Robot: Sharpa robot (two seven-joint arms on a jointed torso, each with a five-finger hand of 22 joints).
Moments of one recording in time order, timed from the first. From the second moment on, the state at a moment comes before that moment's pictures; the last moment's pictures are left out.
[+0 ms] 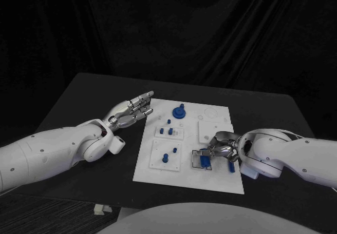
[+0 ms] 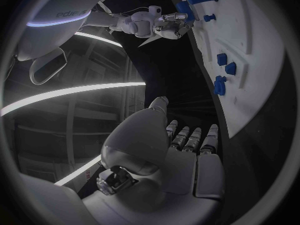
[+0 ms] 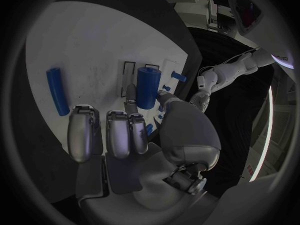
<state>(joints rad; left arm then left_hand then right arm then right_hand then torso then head) 1.11 -0.84 -0.22 1.35 -0.46 -0.10 0.65 1.46 0.24 -0.12 0.20 0.50 0.16 -0.02 0.03 0.03 0.02 0.11 0.01 0.01 0.00 0.18 0.00 0.00 0.17 0.03 0.29 0.02 0.05 1.16 -0.94 -0.24 1.77 -0.94 -0.17 -0.47 0.97 -0.04 0.25 0.19 0.32 0.97 0.04 0.37 0.77 1.47 -0.04 1.57 1.31 1.47 -0.10 1.50 1.31 0.02 1.47 0.01 1.44 1.31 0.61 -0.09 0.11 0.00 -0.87</state>
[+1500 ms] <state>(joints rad) 1.10 -0.83 -0.22 1.35 -0.46 -0.09 0.64 1.46 0.24 -0.12 0.21 0.50 0.16 -0.02 0.03 0.03 0.02 0.11 0.01 0.01 0.00 0.18 0.00 0.00 0.17 0.03 0.29 0.02 0.05 1.15 -0.93 -0.25 1.76 -0.94 -0.16 -0.48 0.83 -0.04 -0.02 0.29 0.06 0.96 0.04 0.42 0.76 1.47 -0.04 1.57 1.31 1.47 -0.10 1.51 1.31 0.02 1.46 0.01 1.45 1.31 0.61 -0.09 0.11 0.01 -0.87</state>
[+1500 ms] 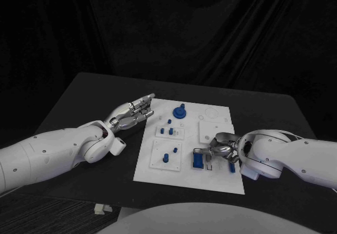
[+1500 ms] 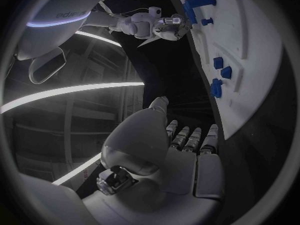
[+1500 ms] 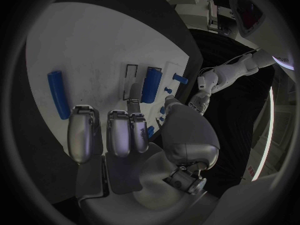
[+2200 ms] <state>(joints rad) 1.10 -0.84 -0.22 1.35 -0.46 -0.09 0.64 1.46 0.24 -0.12 0.21 0.50 0.16 -0.02 0.03 0.03 0.02 0.11 0.01 0.01 0.00 0.18 0.00 0.00 0.17 0.03 0.29 0.02 0.05 1.19 -1.02 -0.25 1.83 -0.94 -0.28 -0.39 0.89 0.03 -0.10 0.28 0.14 0.95 0.04 0.44 0.75 1.47 -0.04 1.57 1.31 1.47 -0.10 1.51 1.31 0.02 1.46 0.01 1.45 1.31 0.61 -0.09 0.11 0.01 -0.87</state>
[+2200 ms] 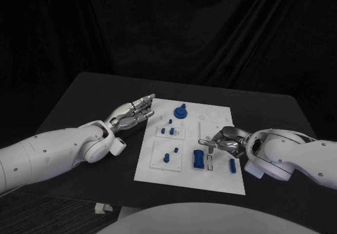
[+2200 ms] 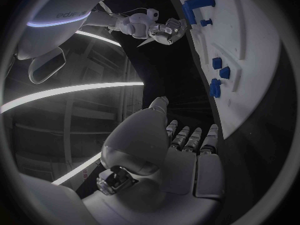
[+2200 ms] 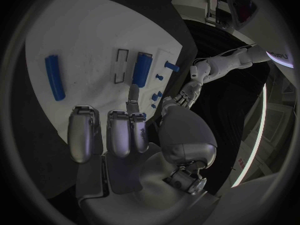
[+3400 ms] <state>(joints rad) 1.10 -0.84 -0.22 1.35 -0.46 -0.09 0.64 1.46 0.24 -0.12 0.21 0.50 0.16 -0.02 0.03 0.03 0.02 0.11 0.01 0.01 0.00 0.18 0.00 0.00 0.17 0.03 0.29 0.02 0.05 1.25 -1.18 -0.25 1.85 -1.08 -0.10 -0.59 1.12 0.01 -0.01 0.15 0.32 1.17 0.04 0.16 0.37 1.47 -0.03 1.57 1.31 1.47 -0.09 1.48 1.31 0.02 1.47 0.03 1.41 1.31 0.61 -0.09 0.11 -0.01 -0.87</state>
